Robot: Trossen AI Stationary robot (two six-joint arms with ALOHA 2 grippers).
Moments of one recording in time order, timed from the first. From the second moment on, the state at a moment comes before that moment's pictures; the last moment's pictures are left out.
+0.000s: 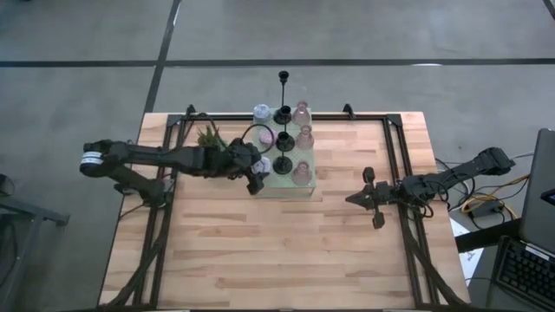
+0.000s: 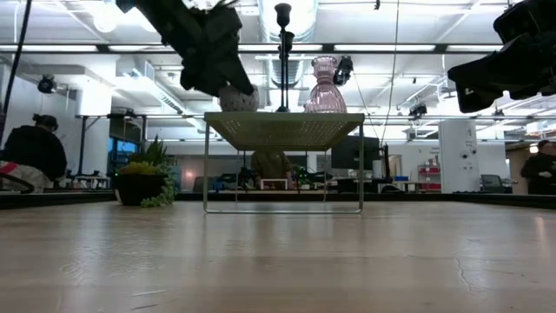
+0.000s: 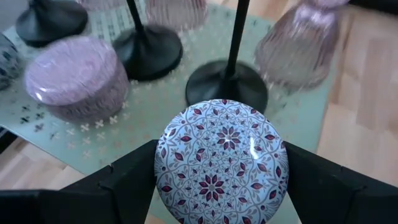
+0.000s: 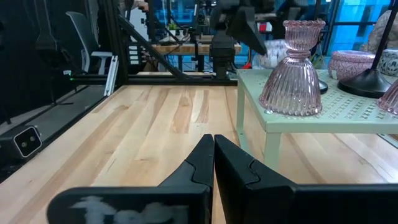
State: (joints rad) left arm 0.06 1.33 1.01 -0.36 -0.30 -0.28; right arm 0.33 0.36 0.01 0.29 0.24 0.07
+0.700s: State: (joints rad) left arm 0.06 1.37 1.01 -0.35 -0.32 -0.27; right arm 0.33 0.36 0.01 0.29 0.24 0.07
